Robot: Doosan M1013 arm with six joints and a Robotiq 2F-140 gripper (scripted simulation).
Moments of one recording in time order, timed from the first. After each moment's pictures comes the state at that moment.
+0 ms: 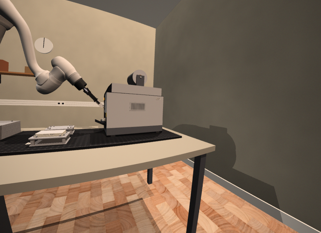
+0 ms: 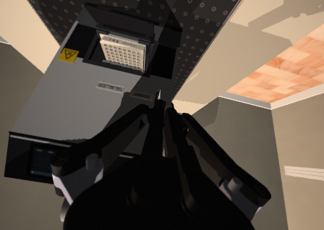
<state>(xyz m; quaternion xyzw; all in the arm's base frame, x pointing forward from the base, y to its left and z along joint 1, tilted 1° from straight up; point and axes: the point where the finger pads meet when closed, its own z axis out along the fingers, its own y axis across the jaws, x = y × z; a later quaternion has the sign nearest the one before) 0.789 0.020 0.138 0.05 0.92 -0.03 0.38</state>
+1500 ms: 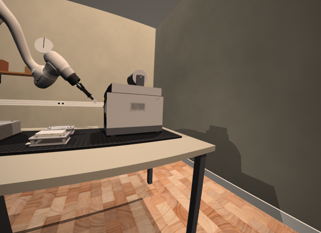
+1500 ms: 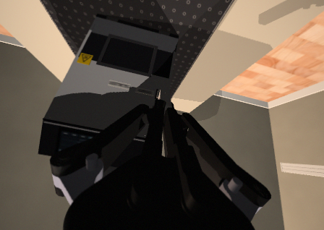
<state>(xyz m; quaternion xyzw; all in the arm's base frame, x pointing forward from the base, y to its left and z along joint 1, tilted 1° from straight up) 0.744 0.025 0.169 0.05 0.92 -0.03 0.38</state>
